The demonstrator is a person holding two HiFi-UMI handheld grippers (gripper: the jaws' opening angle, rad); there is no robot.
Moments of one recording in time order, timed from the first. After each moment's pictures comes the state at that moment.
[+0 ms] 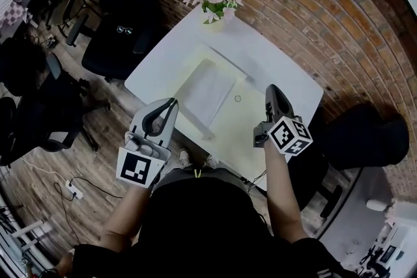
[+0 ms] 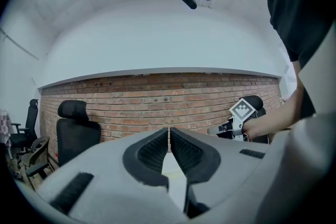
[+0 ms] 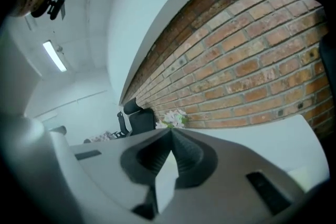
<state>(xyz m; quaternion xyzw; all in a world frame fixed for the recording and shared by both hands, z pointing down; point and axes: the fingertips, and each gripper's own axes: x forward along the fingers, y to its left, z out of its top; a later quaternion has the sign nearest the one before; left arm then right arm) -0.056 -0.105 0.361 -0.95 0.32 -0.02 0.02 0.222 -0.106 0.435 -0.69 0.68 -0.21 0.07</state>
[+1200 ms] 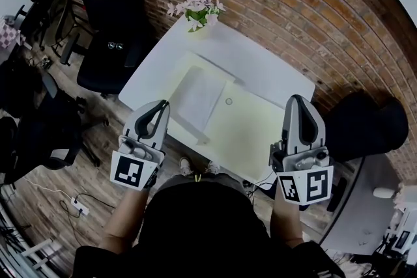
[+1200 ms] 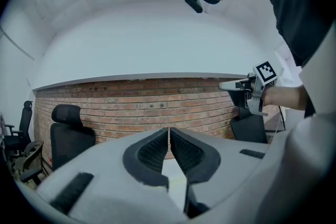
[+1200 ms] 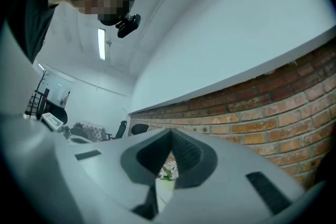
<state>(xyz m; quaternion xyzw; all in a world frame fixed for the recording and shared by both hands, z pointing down) -0.040 -0.104 0.335 -0.95 0.30 0.00 0.03 0.182 -0.012 0.223 -0.69 0.71 0.10 0.04</state>
